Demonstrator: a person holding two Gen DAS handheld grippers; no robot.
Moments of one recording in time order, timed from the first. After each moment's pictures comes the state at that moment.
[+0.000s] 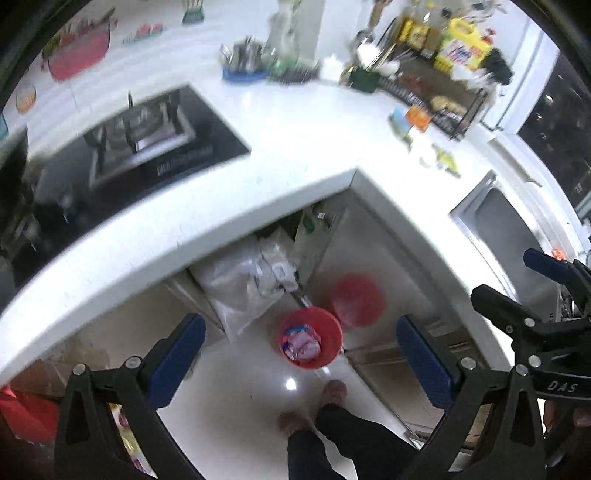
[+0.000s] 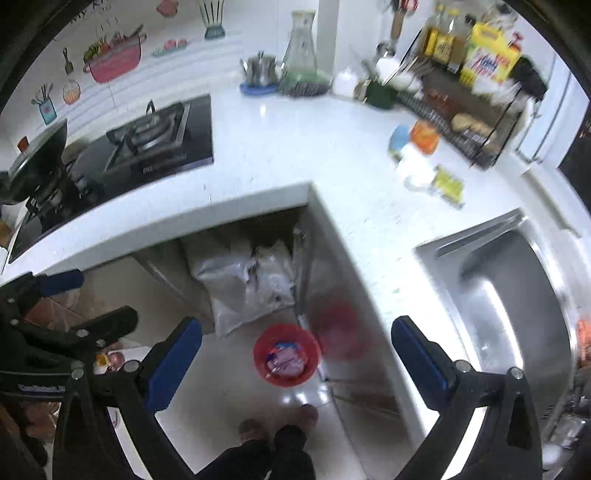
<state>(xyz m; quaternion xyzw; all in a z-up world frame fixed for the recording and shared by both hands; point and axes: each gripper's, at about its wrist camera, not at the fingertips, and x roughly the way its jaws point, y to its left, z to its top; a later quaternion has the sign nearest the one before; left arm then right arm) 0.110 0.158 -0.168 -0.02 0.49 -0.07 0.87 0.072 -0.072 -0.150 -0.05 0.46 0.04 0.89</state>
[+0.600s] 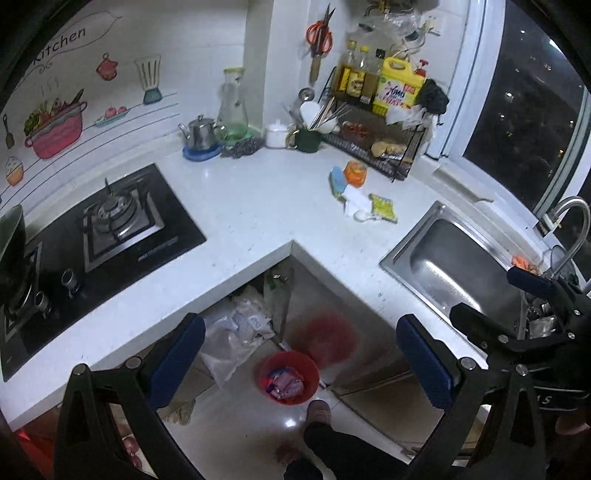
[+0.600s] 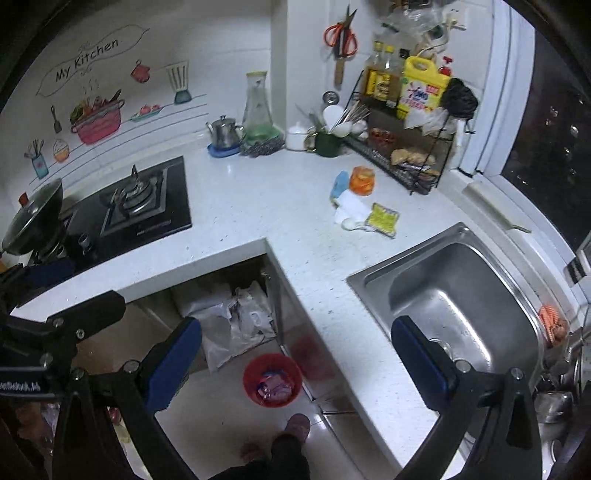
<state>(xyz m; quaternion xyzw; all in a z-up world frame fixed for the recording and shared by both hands) 0.096 0.109 -0.077 0.00 0.42 -0.13 0.90 0.034 -0.108 -0.075 -0.01 0.40 -0.01 0.92</state>
